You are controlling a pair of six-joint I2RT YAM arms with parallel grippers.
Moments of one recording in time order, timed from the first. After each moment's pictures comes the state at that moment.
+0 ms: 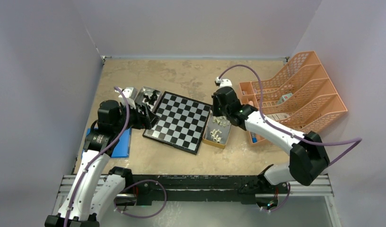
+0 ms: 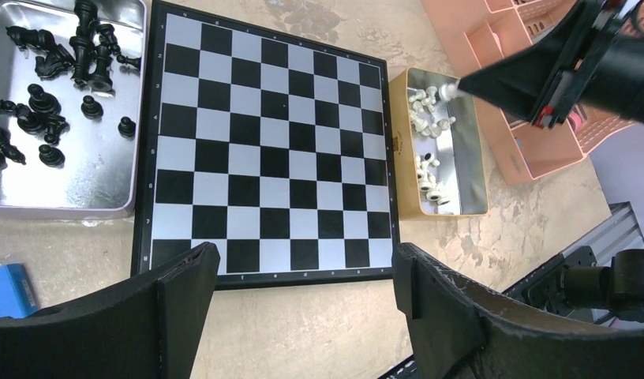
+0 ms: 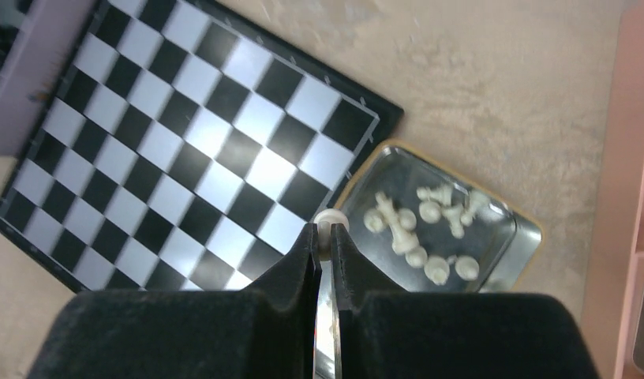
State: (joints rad) left arm -0.17 0.73 0.79 -0.53 0.40 -0.30; right arm 0.65 1.40 0.95 -0.25 0.21 0.42
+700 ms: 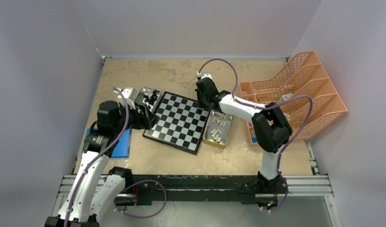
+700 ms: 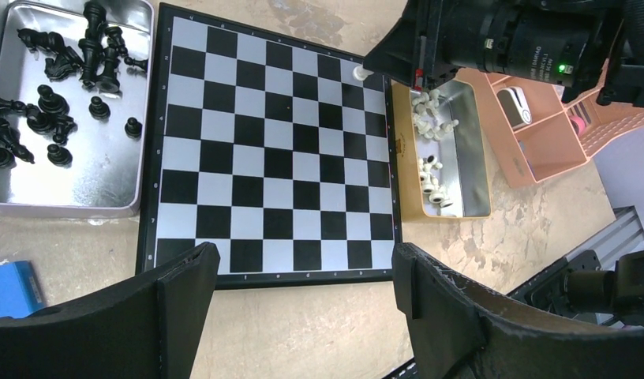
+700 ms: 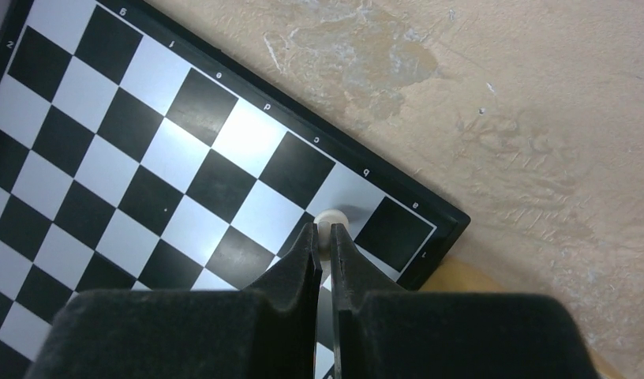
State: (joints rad) left arm -0.17 0.71 0.79 -0.53 0.39 -0.30; right arm 0.65 1.88 1.32 -0.26 0.21 0.39
